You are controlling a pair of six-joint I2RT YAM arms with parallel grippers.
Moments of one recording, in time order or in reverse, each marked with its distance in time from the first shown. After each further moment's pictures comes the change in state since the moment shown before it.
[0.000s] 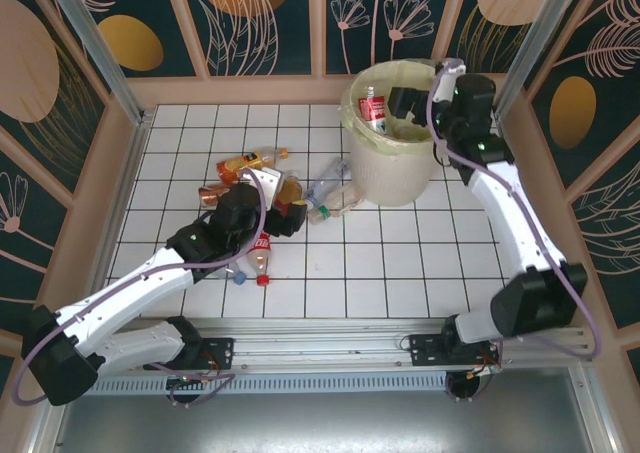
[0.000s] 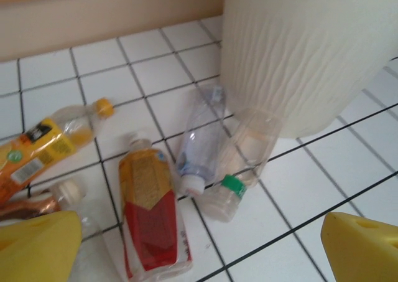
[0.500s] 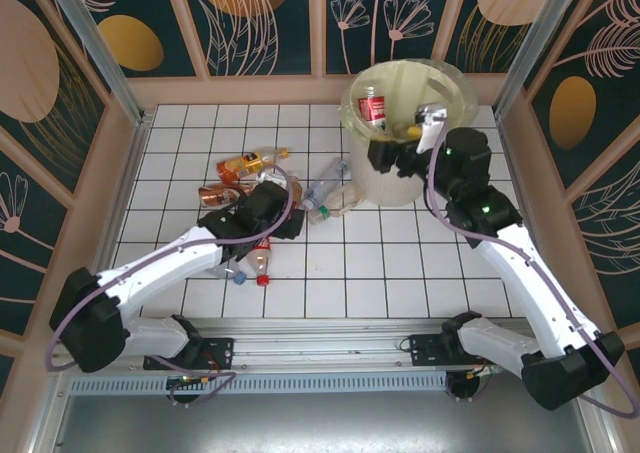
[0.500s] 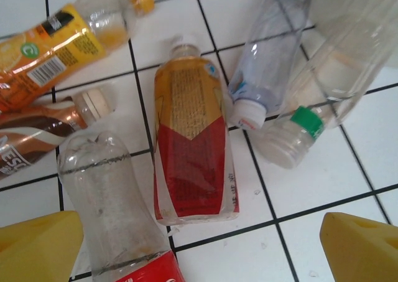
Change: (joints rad) left arm 0.027 0.243 0.066 -0.163 -0.079 -0.132; right arm 0.246 -0.341 -0.268 -0.051 0.021 -0.012
